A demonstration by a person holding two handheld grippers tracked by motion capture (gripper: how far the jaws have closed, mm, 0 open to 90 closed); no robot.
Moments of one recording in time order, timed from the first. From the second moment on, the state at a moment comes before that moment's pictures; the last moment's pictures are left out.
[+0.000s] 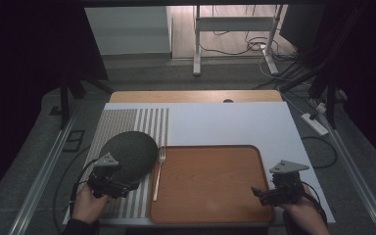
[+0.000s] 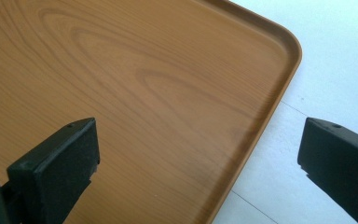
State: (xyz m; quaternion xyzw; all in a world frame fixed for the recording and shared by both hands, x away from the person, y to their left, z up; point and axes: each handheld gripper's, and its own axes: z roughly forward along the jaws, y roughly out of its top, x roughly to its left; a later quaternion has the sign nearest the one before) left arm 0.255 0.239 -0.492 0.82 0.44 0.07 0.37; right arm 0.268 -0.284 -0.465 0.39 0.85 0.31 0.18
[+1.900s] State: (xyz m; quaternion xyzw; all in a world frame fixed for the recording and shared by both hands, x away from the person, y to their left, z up) left arm 0.208 0.279 -0.488 0.79 0.49 0.10 0.36; right arm 0.268 -0.284 -0.465 0.39 0.85 0.31 0.18
